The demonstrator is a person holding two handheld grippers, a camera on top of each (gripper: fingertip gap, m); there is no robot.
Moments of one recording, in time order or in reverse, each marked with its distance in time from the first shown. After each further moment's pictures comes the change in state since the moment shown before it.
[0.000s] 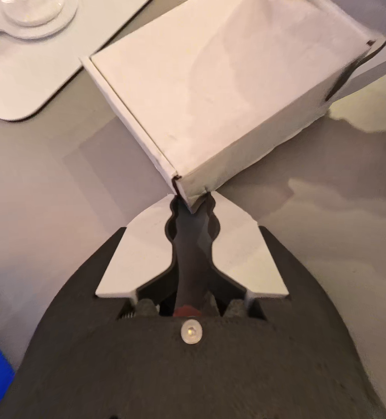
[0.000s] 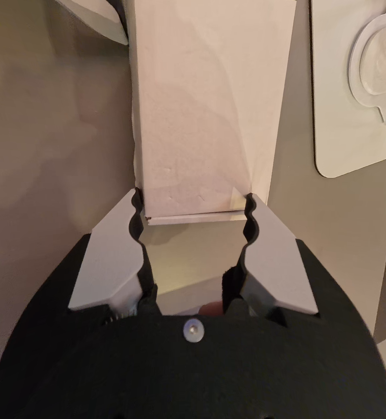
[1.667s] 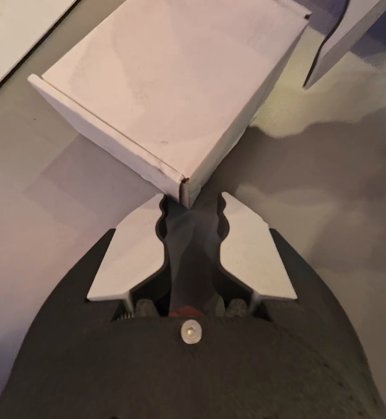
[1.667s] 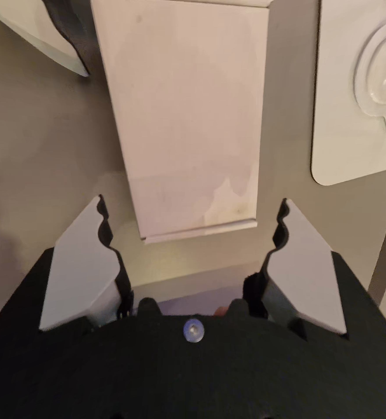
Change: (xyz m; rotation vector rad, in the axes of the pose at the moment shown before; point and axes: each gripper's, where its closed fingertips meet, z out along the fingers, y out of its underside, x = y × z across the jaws) left arm 0.029 0.002 -0.002 -0.007 0.193 0.049; right arm 0.009 -0.006 -0.003 -0.076 -0.067 -0.049
